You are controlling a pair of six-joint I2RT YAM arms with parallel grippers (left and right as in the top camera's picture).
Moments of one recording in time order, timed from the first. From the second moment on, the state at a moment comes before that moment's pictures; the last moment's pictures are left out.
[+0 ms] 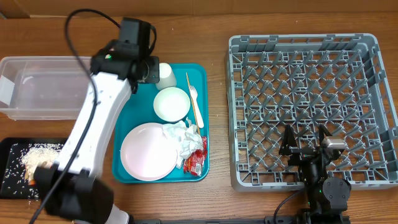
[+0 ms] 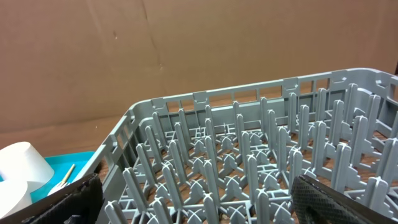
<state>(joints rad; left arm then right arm) -0.22 1.73 1.61 -0.97 -0.16 -0.21 0.01 0.01 0.02 -0.04 -0.03 0.18</state>
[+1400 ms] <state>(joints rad) -0.23 2.04 1.96 -1.36 -0.05 -0.30 0.01 0.01 0.02 -0.04 -0.03 0.18</state>
